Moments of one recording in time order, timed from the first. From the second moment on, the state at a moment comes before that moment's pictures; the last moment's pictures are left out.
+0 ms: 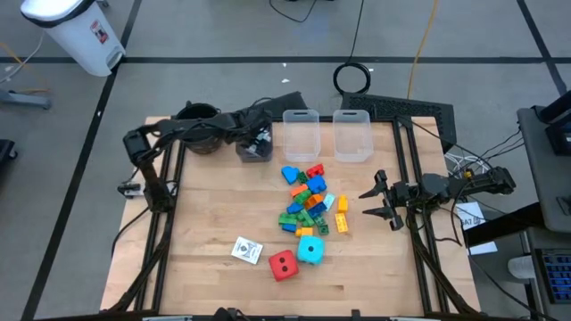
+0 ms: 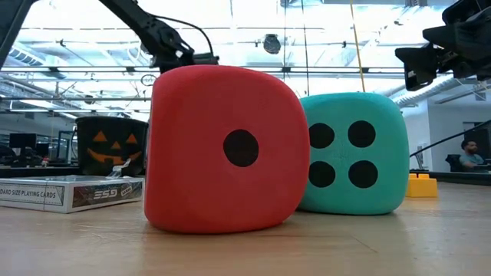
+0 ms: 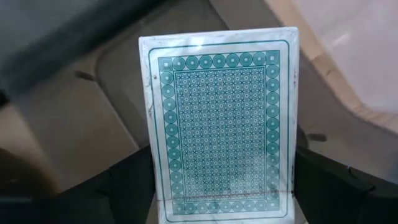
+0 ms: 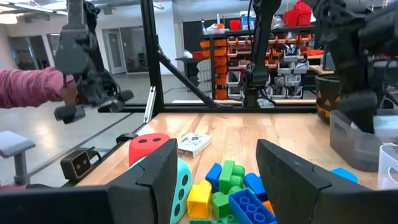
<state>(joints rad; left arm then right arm) 0.54 1.78 1.21 -0.63 -0.20 -0.43 0.20 0.06 0.01 0.11 0.00 0.07</state>
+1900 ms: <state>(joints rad) 0.13 1.33 1.22 -0.68 -0.15 -0.07 0.20 0.06 0.01 0.11 0.00 0.07</state>
